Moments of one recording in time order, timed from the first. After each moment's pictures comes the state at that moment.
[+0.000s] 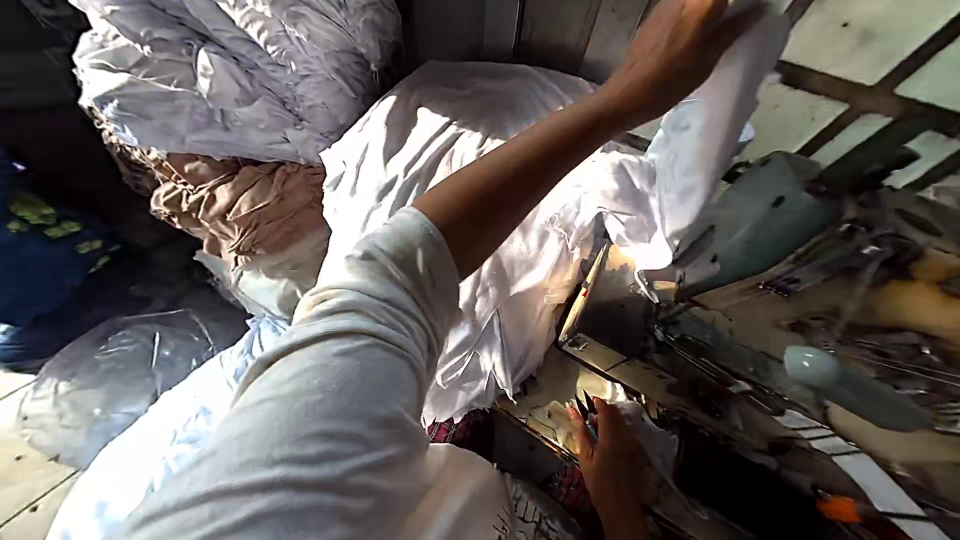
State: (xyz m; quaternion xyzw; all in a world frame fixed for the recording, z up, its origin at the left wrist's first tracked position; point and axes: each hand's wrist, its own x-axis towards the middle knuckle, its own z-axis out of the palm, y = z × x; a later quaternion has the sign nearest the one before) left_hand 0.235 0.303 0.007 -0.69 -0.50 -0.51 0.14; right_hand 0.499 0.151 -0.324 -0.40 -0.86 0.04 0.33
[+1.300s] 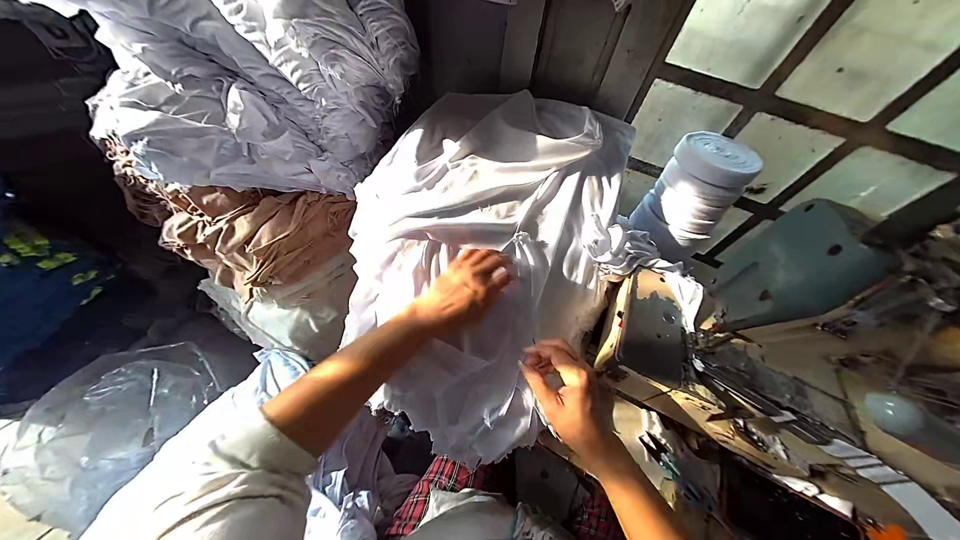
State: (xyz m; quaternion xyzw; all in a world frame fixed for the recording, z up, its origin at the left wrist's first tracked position) left_hand 0.111 0.106 -0.211 -0.74 -0.60 -0.26 0.15; right_hand 0.354 0.152 -0.247 -0.13 -0.84 0.35 0.40
